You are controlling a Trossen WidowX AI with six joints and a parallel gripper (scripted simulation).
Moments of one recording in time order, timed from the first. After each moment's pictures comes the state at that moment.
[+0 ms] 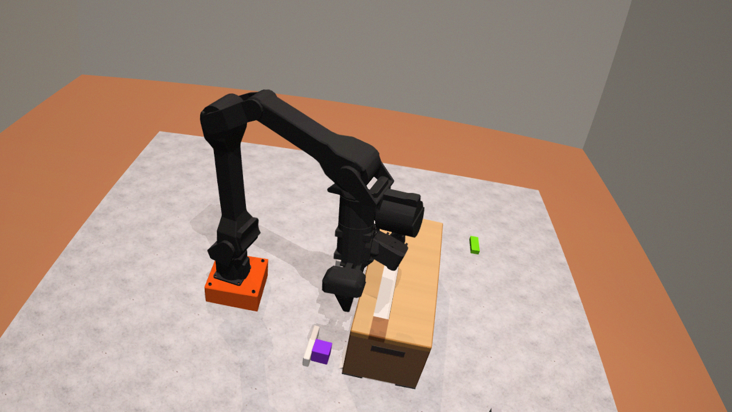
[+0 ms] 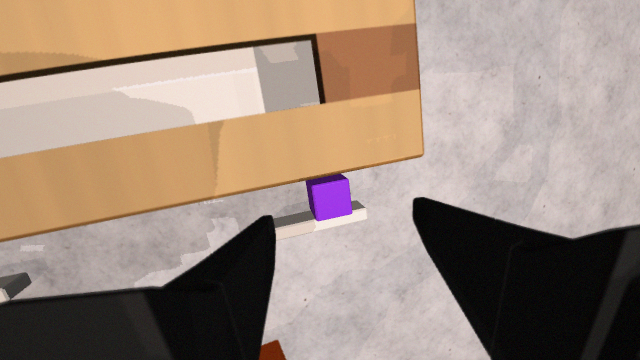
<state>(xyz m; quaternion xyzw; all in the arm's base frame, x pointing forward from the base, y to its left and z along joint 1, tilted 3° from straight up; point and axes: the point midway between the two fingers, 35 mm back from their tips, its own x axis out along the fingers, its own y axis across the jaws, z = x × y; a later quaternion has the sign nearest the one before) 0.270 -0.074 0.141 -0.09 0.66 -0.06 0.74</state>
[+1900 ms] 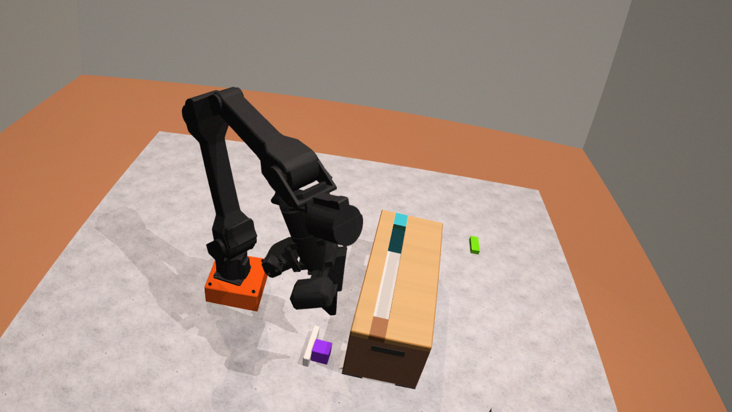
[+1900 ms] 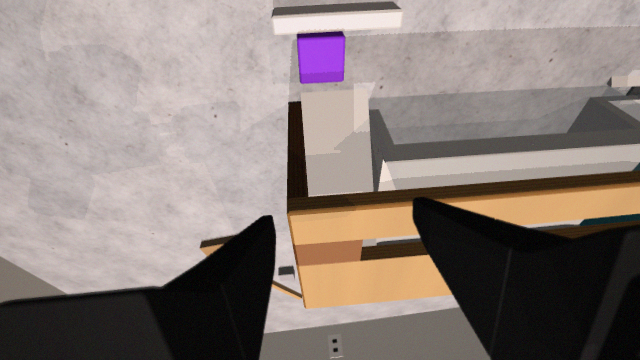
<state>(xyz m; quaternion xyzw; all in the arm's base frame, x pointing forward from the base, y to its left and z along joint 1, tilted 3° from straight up) 0.240 -0.104 0.153 0.83 0.03 -0.55 0.06</state>
